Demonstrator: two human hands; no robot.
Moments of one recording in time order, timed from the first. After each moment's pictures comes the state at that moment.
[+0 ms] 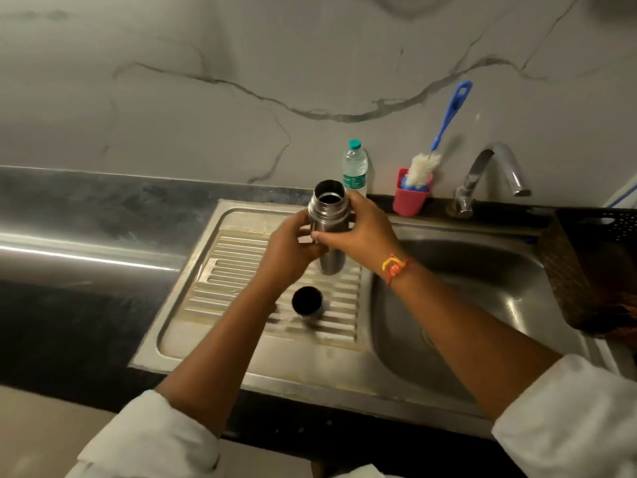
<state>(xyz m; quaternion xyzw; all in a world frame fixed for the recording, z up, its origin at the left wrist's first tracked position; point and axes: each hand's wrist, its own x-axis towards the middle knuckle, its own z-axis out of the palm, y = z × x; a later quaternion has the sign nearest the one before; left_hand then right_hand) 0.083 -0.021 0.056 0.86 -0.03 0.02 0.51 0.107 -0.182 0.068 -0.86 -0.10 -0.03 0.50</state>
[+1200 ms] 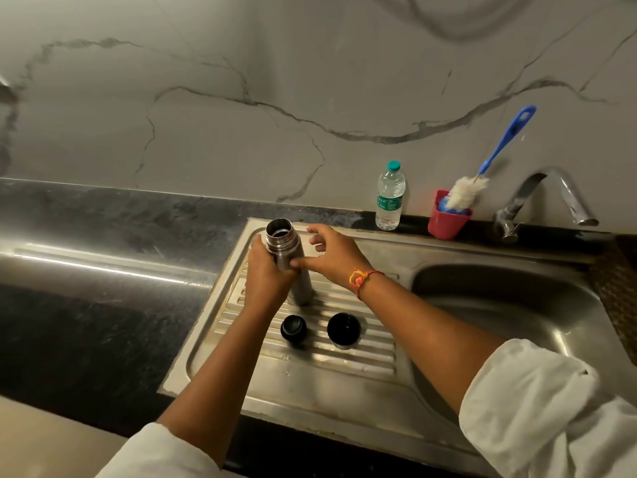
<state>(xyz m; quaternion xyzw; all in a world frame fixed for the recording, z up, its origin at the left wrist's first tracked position) 0.102 0.075 0.024 0.86 0.17 0.09 0.46 0.147 -0.074 0.042 -0.86 -0.12 0.12 0.48</state>
